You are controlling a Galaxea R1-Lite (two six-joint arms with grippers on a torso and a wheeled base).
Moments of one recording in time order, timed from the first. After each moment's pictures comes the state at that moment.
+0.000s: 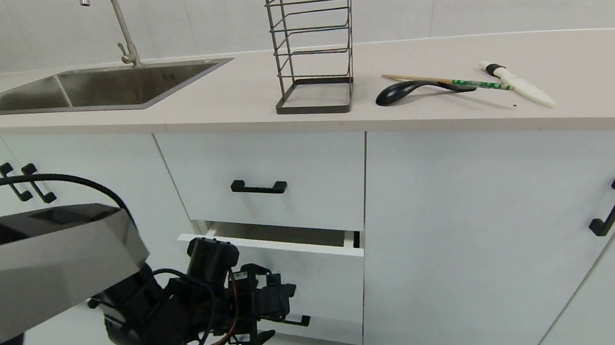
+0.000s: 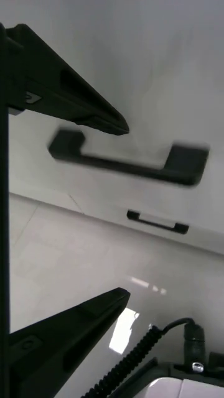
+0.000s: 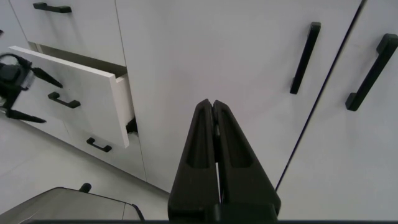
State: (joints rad) left arm -0.43 2.18 -0.65 -0.69 -0.21 1.19; right arm 0.00 0.00 0.00 -0.05 0.23 -0.03
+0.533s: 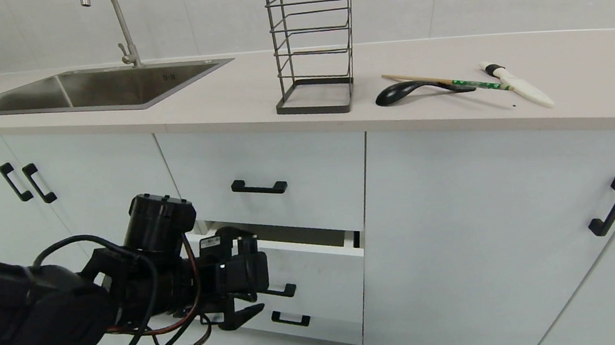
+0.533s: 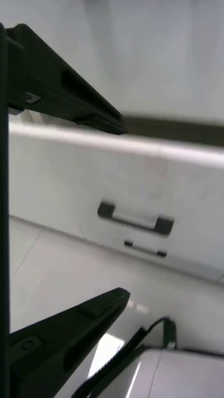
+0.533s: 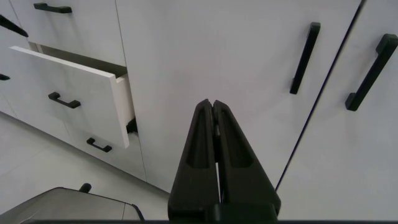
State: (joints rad) left arm -0.47 1.76 -0.69 -0.37 -0.23 1.17; right arm 0.00 0.00 0.00 -0.05 0.22 -0.03
